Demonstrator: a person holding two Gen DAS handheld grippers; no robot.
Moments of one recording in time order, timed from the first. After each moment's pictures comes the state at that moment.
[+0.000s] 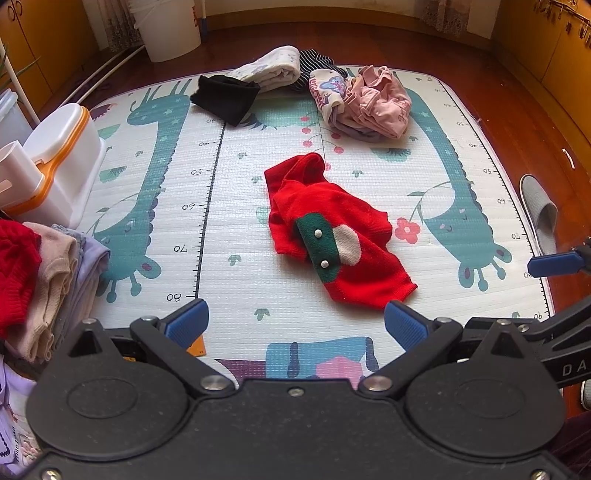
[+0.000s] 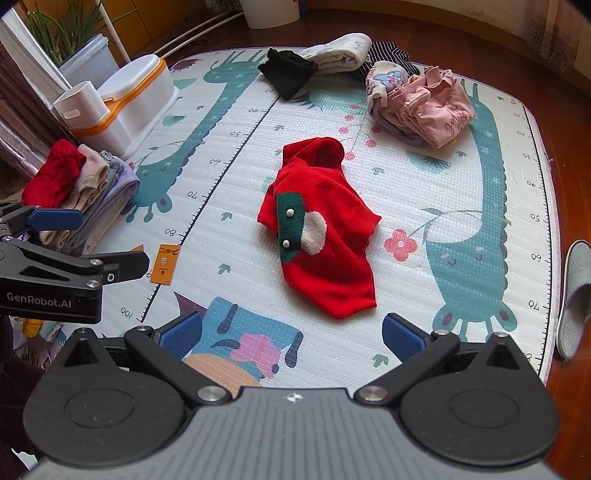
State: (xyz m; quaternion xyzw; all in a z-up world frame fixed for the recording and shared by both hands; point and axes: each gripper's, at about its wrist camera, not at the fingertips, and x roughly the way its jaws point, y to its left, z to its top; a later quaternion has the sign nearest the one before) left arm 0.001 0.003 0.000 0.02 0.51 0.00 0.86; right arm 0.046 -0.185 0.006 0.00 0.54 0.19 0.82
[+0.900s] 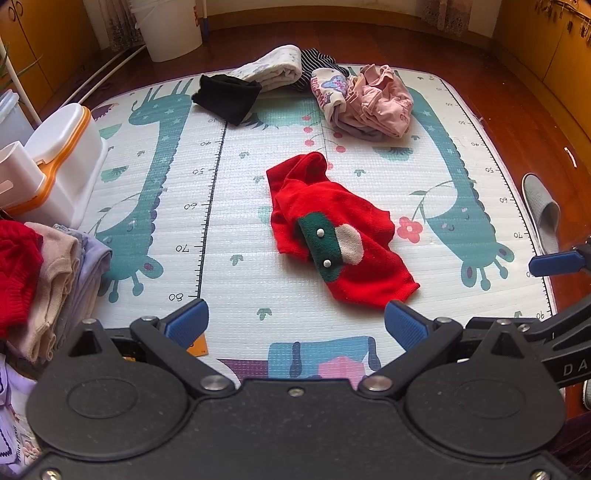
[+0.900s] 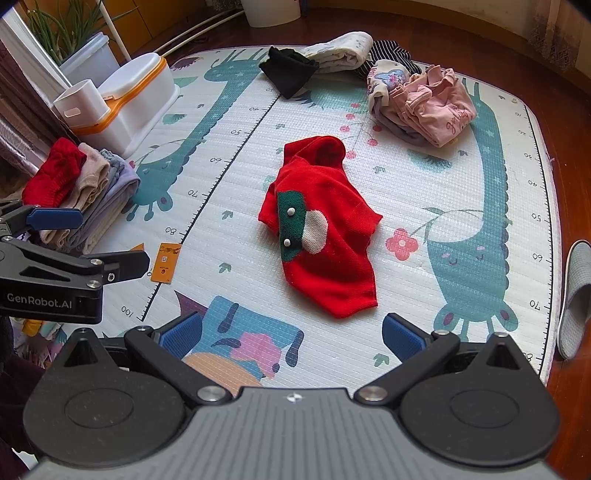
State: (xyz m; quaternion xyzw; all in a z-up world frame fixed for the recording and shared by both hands) left arm 0.003 0.004 -0.002 0.03 0.51 0.00 0.86; right arm 0.047 -0.185 0.004 -0.01 0.55 0.19 0.82
